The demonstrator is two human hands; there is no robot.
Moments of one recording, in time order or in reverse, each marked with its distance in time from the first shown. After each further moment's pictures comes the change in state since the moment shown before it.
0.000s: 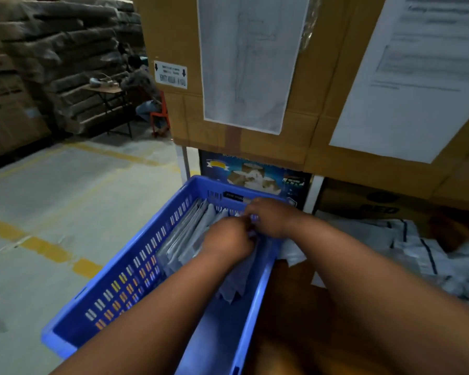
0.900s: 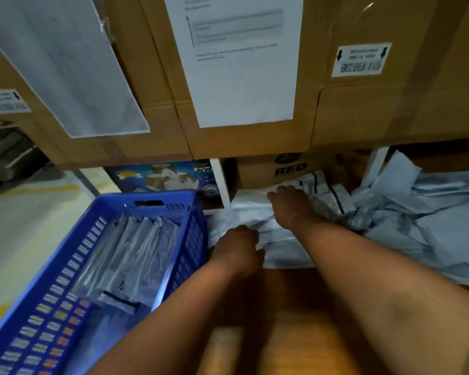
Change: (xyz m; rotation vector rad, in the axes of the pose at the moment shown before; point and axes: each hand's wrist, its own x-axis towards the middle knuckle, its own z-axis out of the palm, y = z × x) left_hand 0.008 0.187 0.117 0.113 -0.349 0.234; right_hand -0.153 0.222 0.066 -0.259 0.175 0.577
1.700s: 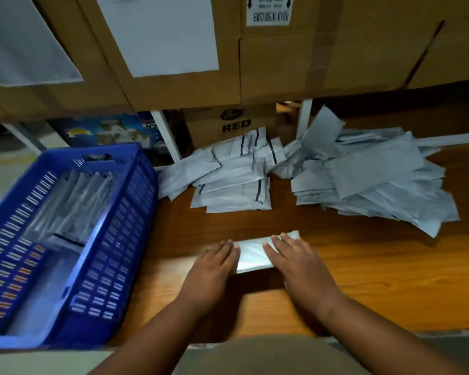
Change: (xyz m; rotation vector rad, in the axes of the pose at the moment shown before) left_hand -0.159 0.076 0.148 0.206 0.194 0.348; right_hand -0.344 0.071 0.103 0.217 0.091 -0.153
